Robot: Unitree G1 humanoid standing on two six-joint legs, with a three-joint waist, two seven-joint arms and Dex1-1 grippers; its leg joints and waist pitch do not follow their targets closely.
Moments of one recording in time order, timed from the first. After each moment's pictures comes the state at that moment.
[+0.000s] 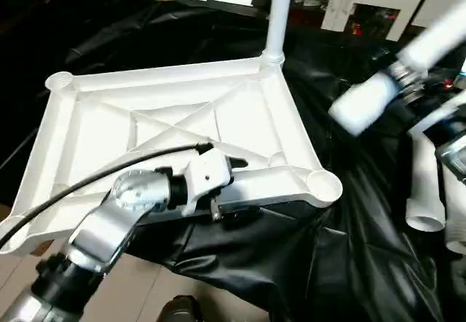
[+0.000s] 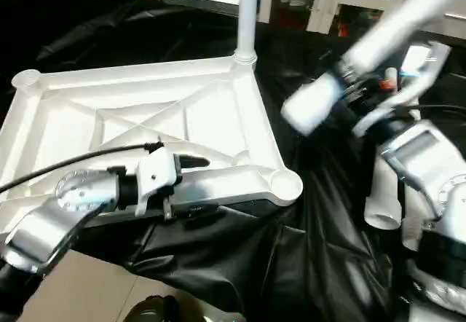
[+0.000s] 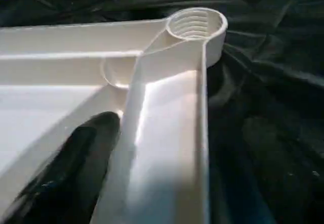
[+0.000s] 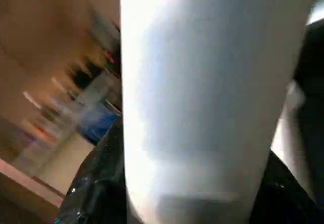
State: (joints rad) left arm -0.34 0.52 -0.38 -0.11 -0.18 0.22 -0.86; right arm -0.46 -0.52 -0.35 -0.19 1.32 0.86 0.11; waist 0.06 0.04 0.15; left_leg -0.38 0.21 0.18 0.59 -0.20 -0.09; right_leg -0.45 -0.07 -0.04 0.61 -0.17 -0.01
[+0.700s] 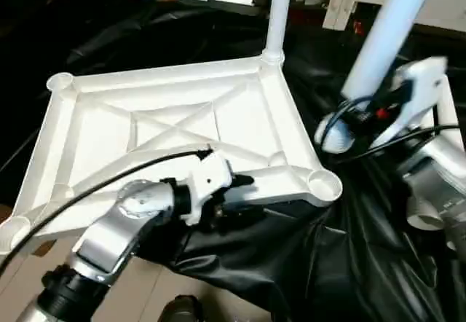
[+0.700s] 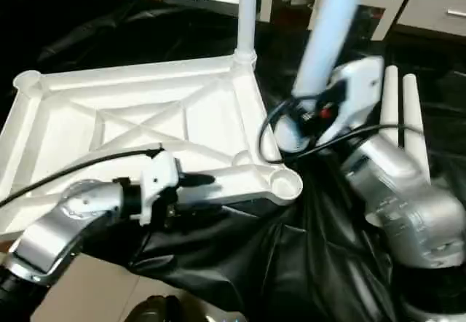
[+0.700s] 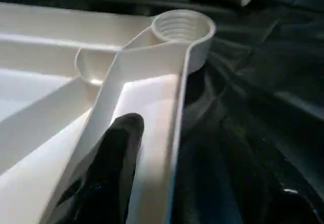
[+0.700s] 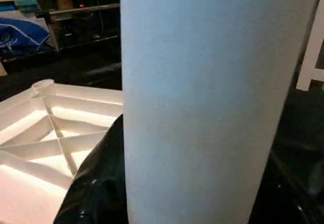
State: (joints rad) left arm -0.32 0.46 -0.37 -0.13 -0.21 0.35 -0.84; right arm -0.34 -0.55 -0.02 -0.32 0.69 0.49 0.27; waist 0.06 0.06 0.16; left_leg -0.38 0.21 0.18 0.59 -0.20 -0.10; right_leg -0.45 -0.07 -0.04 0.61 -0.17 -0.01
